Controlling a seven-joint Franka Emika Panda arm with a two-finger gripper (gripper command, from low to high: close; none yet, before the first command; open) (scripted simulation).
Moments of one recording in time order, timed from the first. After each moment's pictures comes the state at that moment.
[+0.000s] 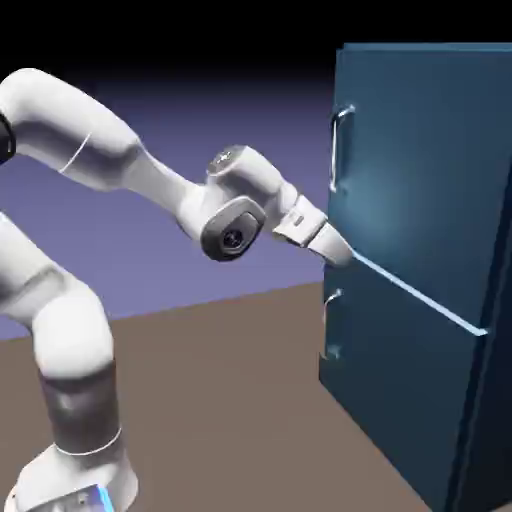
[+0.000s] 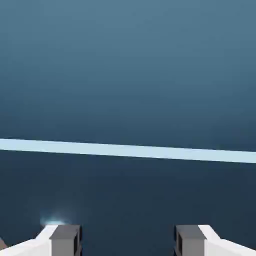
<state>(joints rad) -0.02 -0.59 0.04 -2.80 0.12 3.03 0.66</state>
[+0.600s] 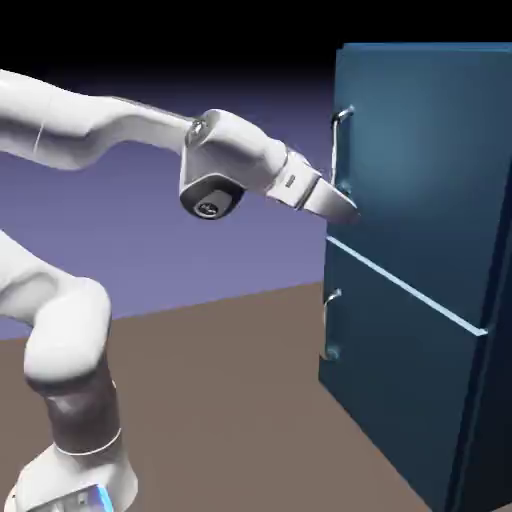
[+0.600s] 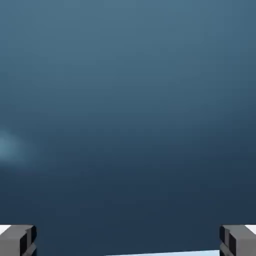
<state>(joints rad) -0.26 -0.75 0.31 -2.70 0.90 3.00 0.12</state>
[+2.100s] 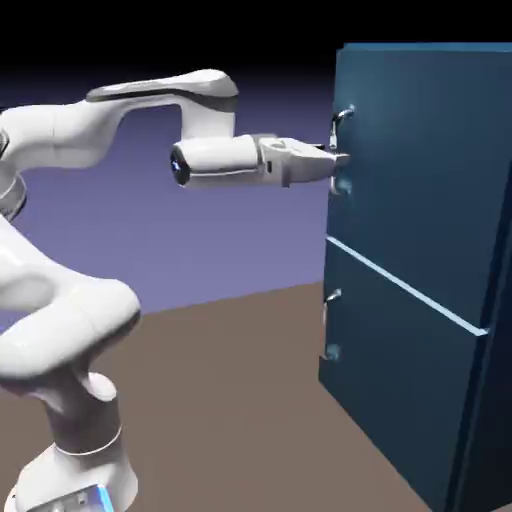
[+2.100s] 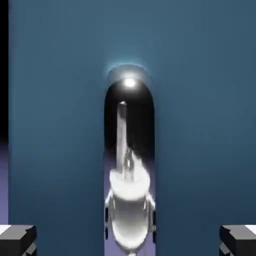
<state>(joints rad) -0.92 -1.00 0.96 -2.38 2.54 2.86 -1.01</state>
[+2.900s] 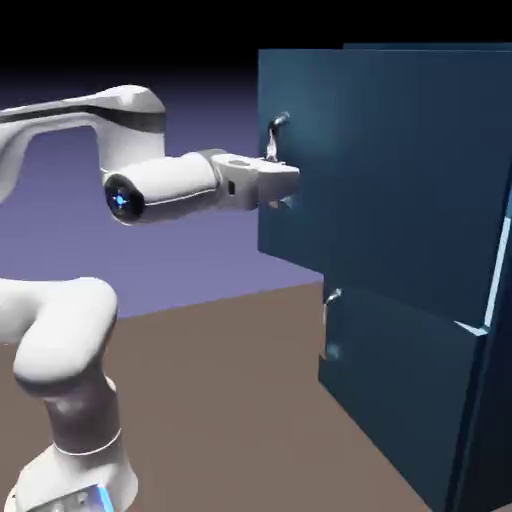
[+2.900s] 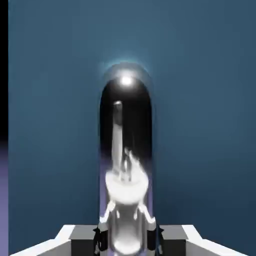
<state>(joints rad) -0.35 -1.34 0.15 -2.92 1.73 2.37 -0.80</state>
